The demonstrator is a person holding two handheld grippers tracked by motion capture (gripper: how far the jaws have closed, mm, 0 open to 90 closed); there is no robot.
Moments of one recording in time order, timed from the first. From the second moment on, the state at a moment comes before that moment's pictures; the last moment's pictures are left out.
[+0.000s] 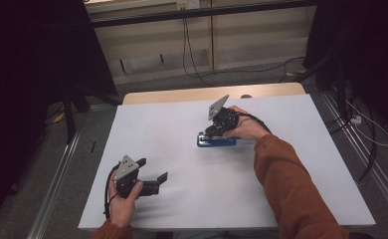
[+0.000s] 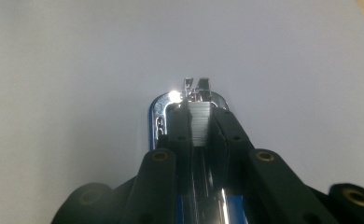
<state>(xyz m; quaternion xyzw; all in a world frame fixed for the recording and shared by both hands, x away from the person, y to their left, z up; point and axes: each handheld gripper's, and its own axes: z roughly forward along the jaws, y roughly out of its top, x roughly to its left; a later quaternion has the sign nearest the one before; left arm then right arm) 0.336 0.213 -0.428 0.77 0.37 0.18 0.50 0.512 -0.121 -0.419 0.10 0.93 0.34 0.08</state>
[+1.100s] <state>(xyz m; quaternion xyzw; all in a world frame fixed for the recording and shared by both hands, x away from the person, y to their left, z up) 0.337 0.213 -0.429 0.77 0.37 0.18 0.49 0.515 -0.114 -0.415 0.07 0.94 0.33 0.08</state>
